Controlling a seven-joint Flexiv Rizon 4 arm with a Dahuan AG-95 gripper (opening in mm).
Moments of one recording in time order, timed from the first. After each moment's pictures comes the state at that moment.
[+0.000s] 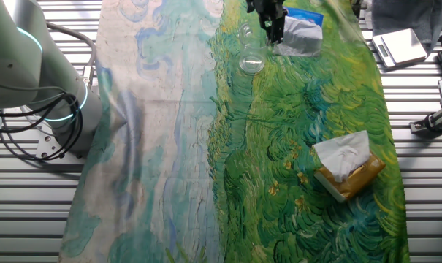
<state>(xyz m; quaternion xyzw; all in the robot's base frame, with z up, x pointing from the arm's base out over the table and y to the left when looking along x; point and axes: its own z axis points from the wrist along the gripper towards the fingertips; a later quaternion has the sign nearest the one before) 0.451 0.190 0.146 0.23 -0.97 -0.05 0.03</state>
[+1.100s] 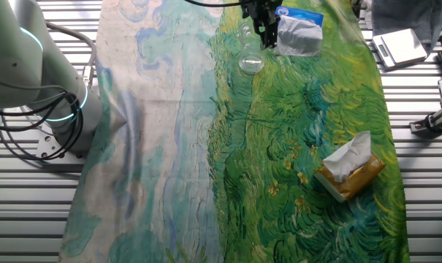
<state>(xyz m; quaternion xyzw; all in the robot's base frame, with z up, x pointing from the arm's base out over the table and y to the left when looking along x) 0.444 0.198 0.123 0.23 -0.97 -0.04 0.02</state>
